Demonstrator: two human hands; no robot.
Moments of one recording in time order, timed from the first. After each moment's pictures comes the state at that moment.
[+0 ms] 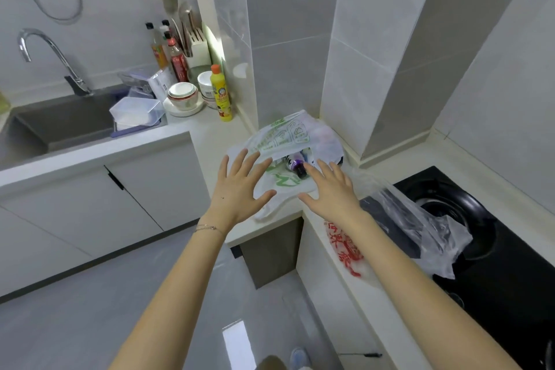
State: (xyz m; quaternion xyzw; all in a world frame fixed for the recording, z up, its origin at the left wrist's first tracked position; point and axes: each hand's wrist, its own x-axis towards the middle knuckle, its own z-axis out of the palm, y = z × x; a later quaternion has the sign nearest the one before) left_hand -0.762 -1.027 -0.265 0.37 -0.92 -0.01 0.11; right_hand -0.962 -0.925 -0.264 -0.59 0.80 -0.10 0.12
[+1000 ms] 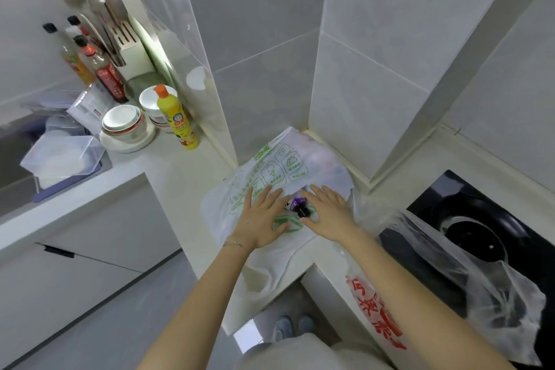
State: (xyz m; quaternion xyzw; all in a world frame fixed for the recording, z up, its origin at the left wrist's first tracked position) left_hand -0.879 -1.206 -0.379 0.23 -0.97 -0.10 -0.07; right_hand -1.046 -1.087 -0.372 -0.53 0.82 -0.04 0.21
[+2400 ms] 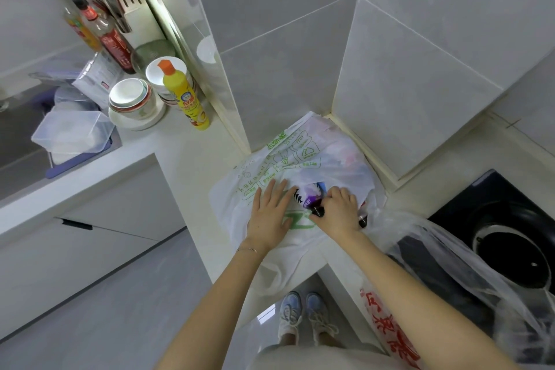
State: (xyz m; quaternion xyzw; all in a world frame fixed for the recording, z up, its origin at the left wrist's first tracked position) left_hand -0.883 -1.212 -0.427 0.31 -0.93 -0.17 0.02; right_hand -1.044 -1.123 -0.426 -0.48 0.87 0.01 0.14
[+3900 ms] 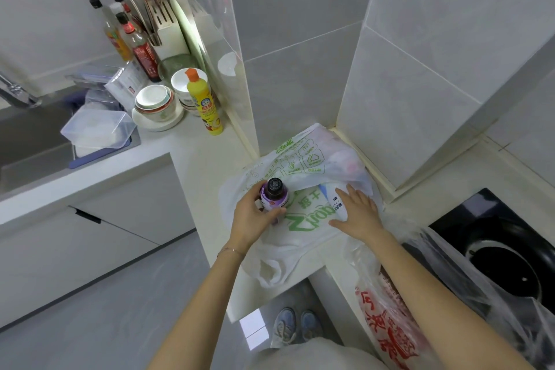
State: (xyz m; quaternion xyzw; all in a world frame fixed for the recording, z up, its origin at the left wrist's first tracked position) left_hand -0.846 -1.205 -0.369 0.45 -0.70 -0.50 0.24; right_hand -1.086 -1.088 -0.407 -0.48 0.84 -0.01 0.25
